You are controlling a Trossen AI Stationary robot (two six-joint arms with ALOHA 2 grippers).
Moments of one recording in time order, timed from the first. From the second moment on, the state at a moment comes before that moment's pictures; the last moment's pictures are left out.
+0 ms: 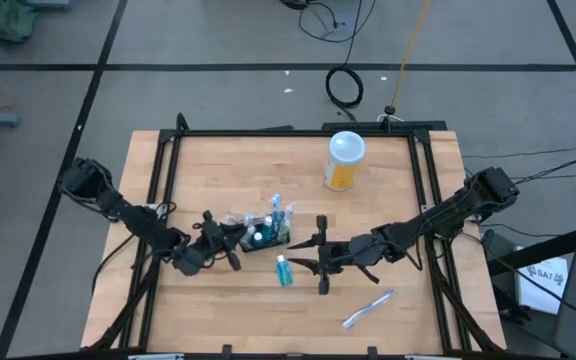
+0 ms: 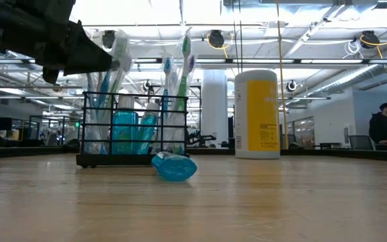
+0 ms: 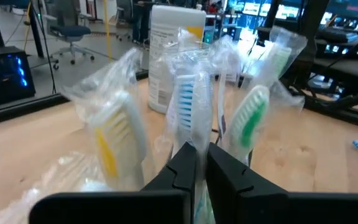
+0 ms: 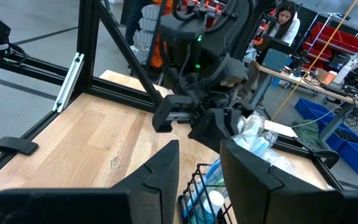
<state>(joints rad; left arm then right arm) -0.61 1.39 0.41 0.63 -1.12 -0.48 0.42 1.56 0.98 0.44 0.42 -0.22</state>
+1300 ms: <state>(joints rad) -0.63 1.28 0.47 0.61 -1.19 -0.16 0.42 1.56 0.98 0.44 0.42 -0.22</state>
